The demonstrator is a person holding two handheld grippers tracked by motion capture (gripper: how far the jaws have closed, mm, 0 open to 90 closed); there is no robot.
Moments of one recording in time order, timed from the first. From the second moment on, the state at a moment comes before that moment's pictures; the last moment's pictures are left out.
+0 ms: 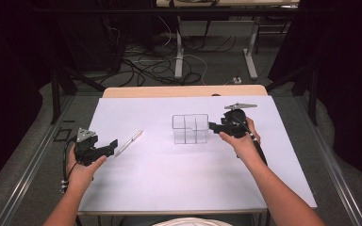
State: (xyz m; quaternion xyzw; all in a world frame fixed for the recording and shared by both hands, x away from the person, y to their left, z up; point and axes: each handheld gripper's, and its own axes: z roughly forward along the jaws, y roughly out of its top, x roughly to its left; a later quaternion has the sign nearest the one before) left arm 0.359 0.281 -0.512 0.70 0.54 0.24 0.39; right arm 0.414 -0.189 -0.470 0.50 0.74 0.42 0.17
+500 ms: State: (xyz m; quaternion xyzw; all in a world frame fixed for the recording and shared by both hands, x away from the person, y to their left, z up) left arm 0.368 0.273 -0.500 0.71 0.53 0.24 0.40; right arm 0.388 -0.208 -0.469 0.48 0.74 0.42 0.23
